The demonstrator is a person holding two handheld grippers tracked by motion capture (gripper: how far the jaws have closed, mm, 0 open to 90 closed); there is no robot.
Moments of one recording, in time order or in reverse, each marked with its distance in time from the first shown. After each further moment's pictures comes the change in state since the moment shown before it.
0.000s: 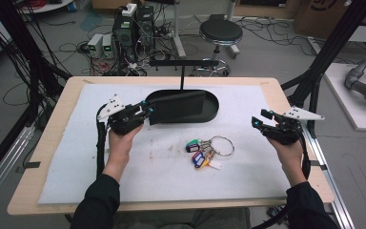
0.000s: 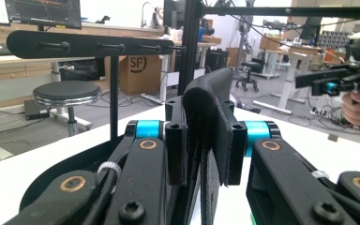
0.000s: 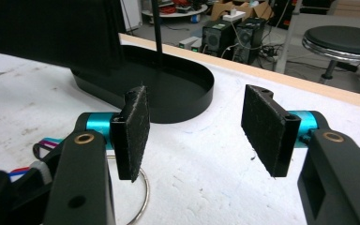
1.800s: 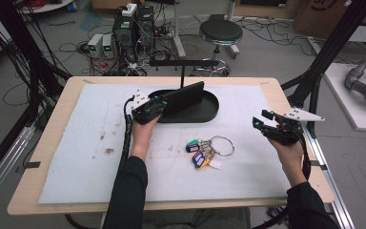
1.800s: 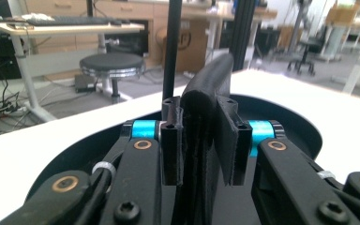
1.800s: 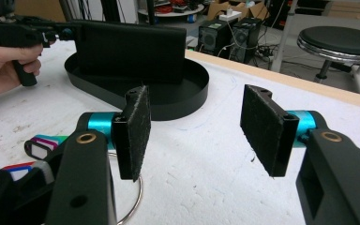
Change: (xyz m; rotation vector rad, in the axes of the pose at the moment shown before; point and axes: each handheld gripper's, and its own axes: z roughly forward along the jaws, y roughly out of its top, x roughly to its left) left arm 0.038 -0.059 0.082 0.150 0.183 0.033; right arm -0.002 -0.004 0.000 0.001 -0.011 -0.005
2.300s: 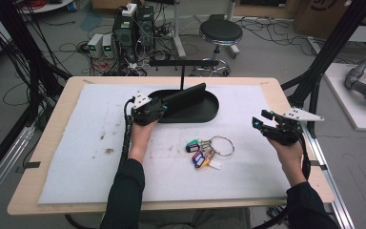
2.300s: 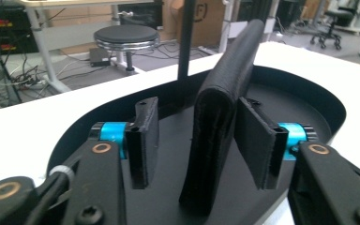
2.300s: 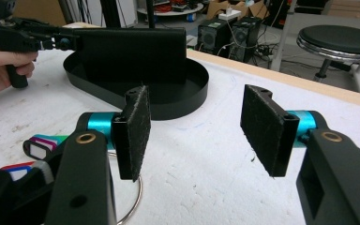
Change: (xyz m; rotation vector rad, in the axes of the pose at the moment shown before) left arm 0.000 0.001 -0.005 0.059 0.070 -0.031; right arm 0.001 0.000 0.001 0.004 -0.003 0.002
